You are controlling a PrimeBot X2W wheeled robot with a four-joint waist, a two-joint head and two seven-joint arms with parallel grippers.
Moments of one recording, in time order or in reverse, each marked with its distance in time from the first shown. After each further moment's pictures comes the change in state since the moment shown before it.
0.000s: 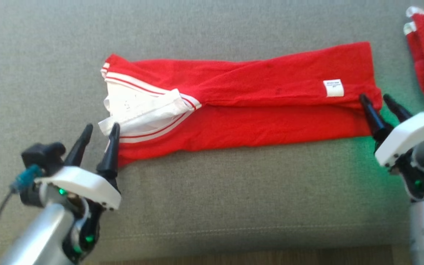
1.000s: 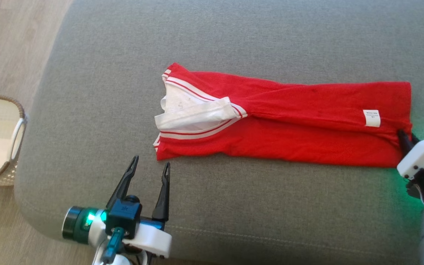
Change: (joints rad) left arm 0.174 -0.122 -0.123 -0.147 0.537 0.265 -0.026; right arm -0.106 0.015 -0.301 0.426 -0.193 0.000 -0.083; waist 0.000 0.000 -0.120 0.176
